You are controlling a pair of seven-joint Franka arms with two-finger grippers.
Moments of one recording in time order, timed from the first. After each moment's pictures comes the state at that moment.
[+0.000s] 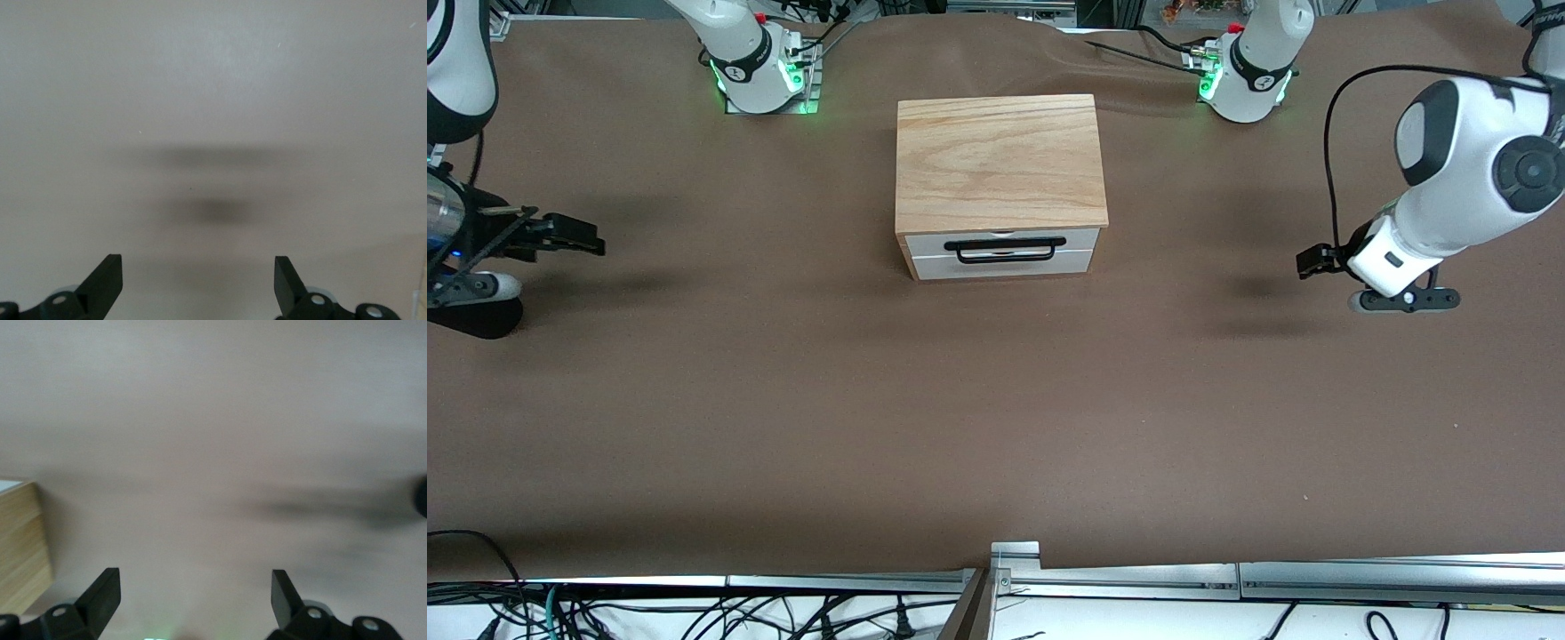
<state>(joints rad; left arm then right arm) -0.08 0.07 0.07 -2.08 0.01 1.99 -0.07 0.01 0.19 -0.07 -1.57 0.09 1.56 -0.20</state>
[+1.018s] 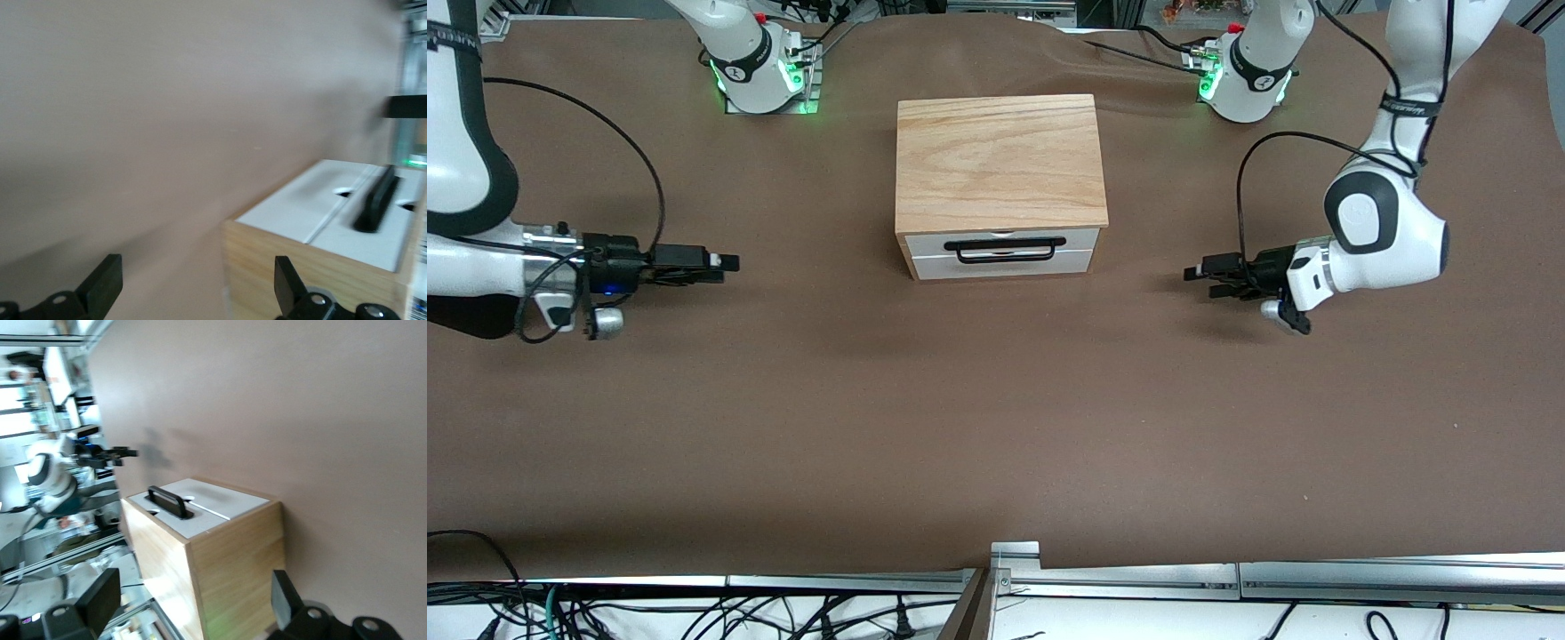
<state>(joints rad) -0.06 0.33 0.03 -2.22 -1.10 2.03 0.85 -0.01 0.28 -0.09 -1.88 0.97 1.63 -0.44</state>
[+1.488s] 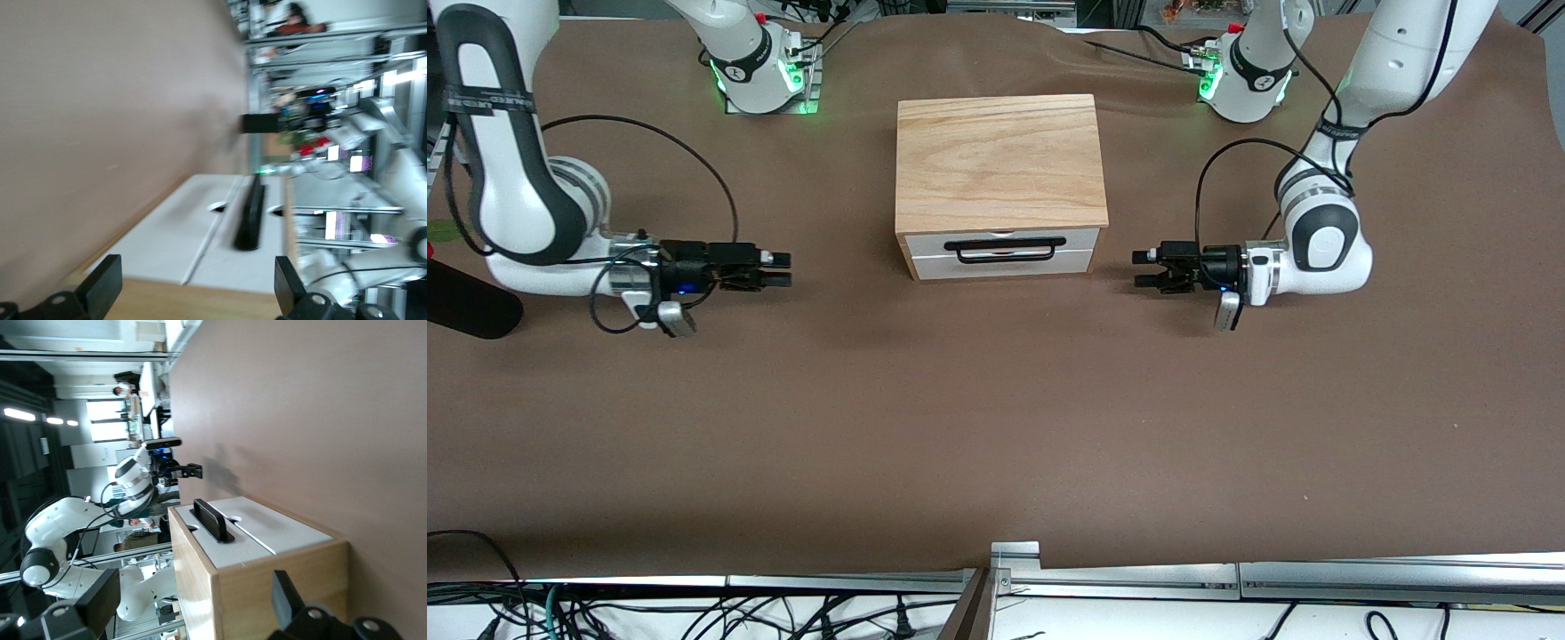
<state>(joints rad) -0.04 0.48 -0.05 -2.22 -1.53 1.75 1.17 0.06 0.31 -0.08 -2.07 1.29 1.69 -0.75</state>
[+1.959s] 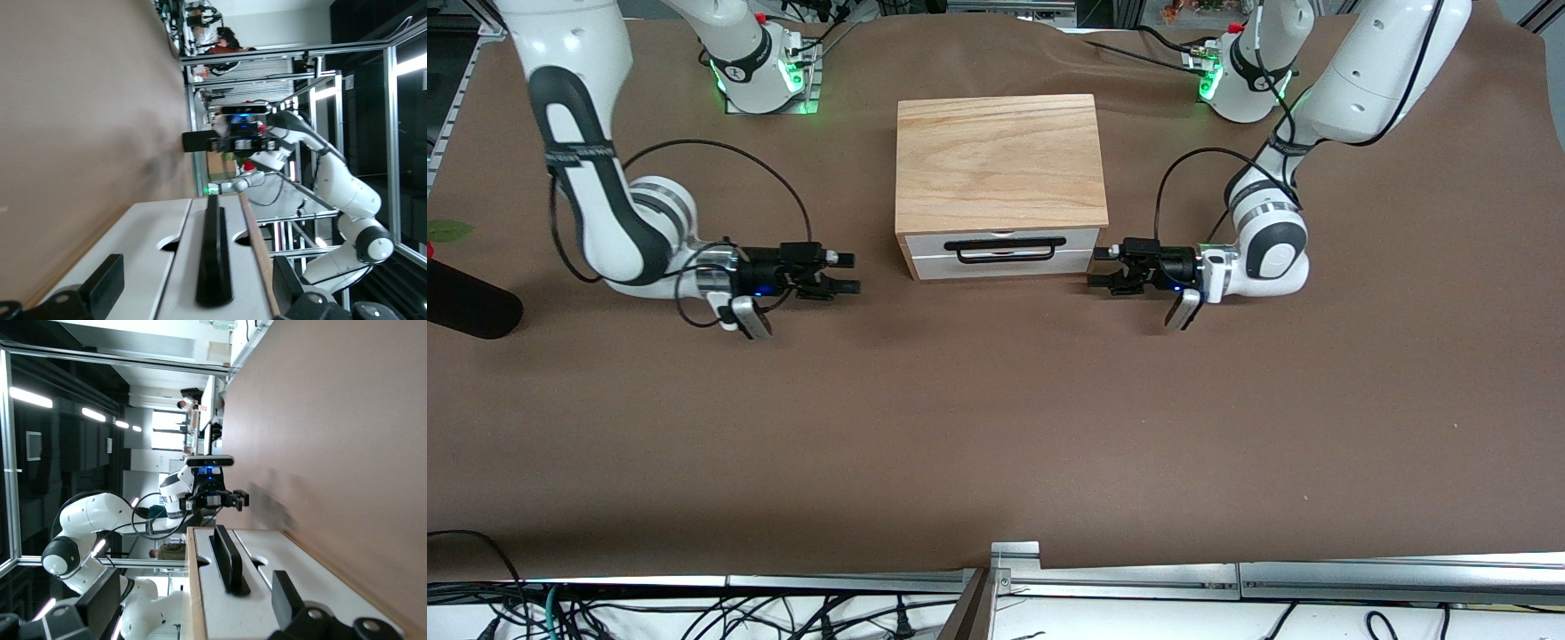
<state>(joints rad) -0.05 0.59 -0.18 -2.17 -1.72 1.72 1.31 0.21 0.46 -0.07 -2.11 1.63 1.70 -1.08</state>
